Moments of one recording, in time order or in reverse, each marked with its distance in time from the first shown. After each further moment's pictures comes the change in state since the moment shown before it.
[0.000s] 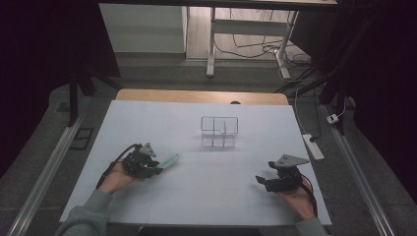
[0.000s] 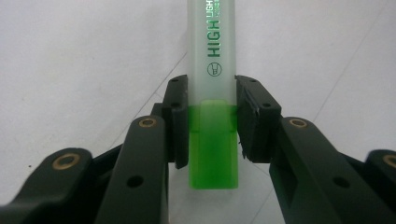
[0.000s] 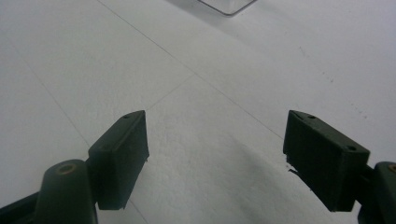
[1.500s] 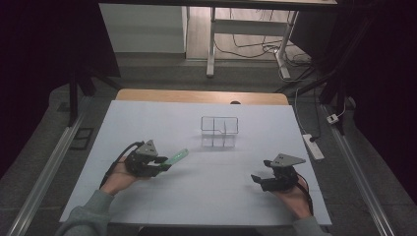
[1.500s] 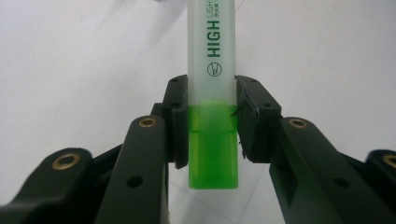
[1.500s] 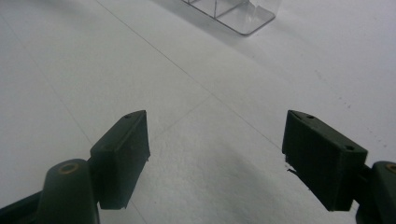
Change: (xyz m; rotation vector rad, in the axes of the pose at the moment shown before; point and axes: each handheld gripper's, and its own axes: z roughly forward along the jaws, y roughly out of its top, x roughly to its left) left arm -0.018 0.017 -0.017 -0.194 -0.048 0.086; right arm 0.009 0.009 0.004 -0.035 0.022 -0.030
